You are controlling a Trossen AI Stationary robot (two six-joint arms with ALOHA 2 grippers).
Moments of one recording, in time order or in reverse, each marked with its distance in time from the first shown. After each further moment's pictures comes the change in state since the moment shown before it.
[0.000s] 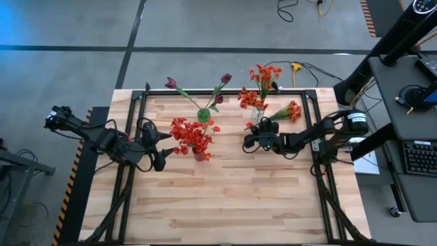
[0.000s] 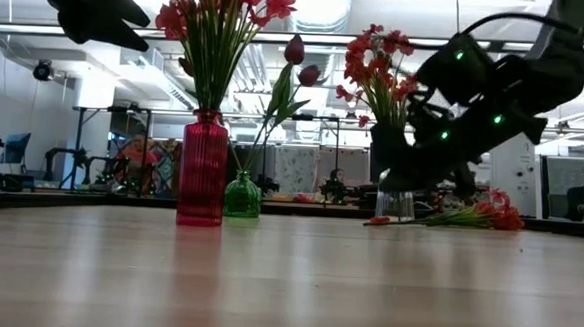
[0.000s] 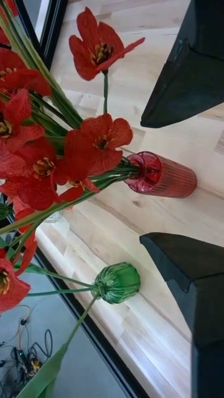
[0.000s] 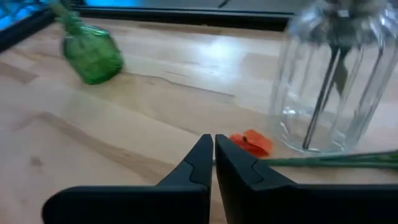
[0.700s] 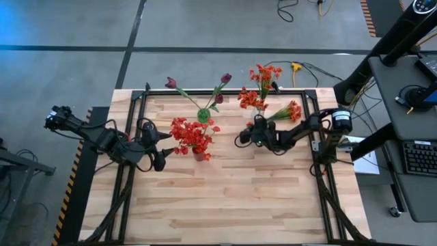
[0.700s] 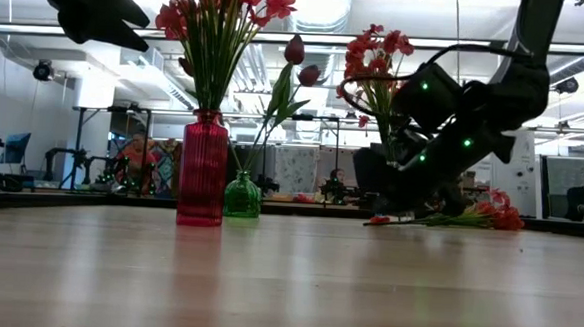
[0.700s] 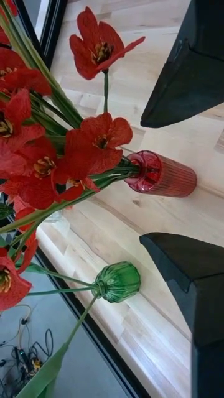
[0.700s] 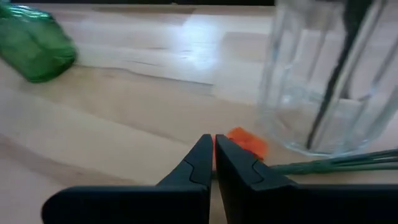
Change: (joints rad) left arm 0.000 -0.002 0.000 -0.002 -0.001 0.003; right arm -0.082 0.164 0.088 -0.016 -0.020 0.060
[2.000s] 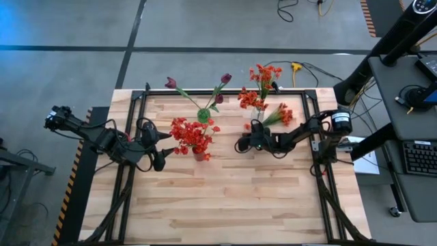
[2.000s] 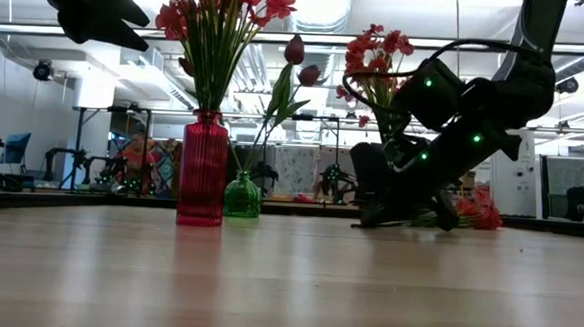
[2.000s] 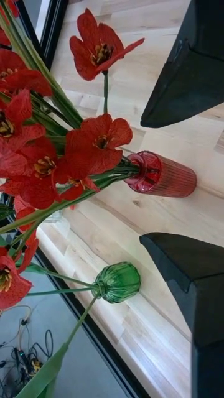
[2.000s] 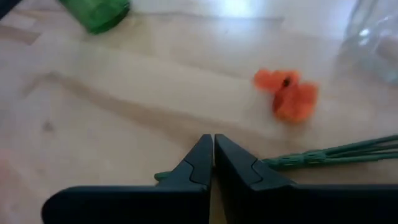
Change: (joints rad) left arm 0.000 -0.004 0.000 -0.001 0.002 0.000; right arm 0.063 0.014 0.003 -0.019 -0.213 0.104
